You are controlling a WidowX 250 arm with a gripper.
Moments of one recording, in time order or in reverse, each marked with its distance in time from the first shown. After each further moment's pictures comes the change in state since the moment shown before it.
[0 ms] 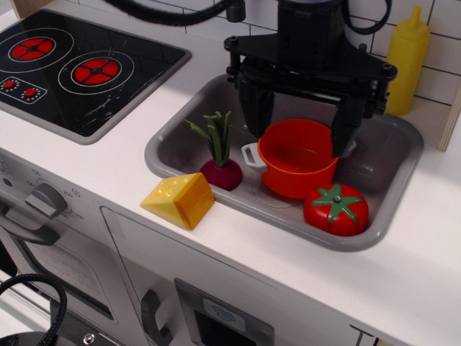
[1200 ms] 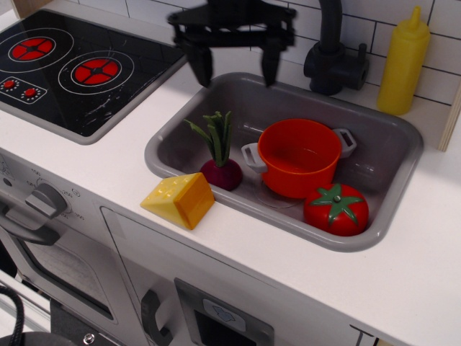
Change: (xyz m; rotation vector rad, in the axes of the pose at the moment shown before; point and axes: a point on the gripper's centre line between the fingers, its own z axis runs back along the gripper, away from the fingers) arm 0.080 0.088 -0.032 -0.014 -0.089 0.270
